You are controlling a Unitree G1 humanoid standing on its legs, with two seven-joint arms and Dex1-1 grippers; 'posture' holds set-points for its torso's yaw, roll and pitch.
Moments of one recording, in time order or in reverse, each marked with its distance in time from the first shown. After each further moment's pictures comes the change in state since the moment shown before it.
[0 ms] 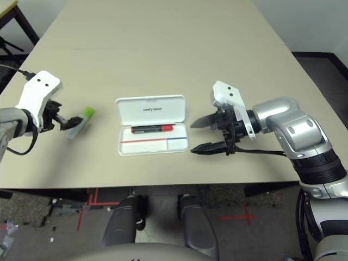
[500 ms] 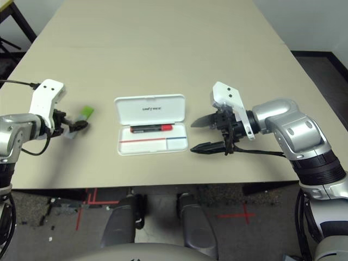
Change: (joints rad) left arm -0.056 -0.082 -0.002 0.144 -0.008 0.077 0.058; right arm 0.008 0.000 0.002 -0.001 -0.008 -0.004 -0.028
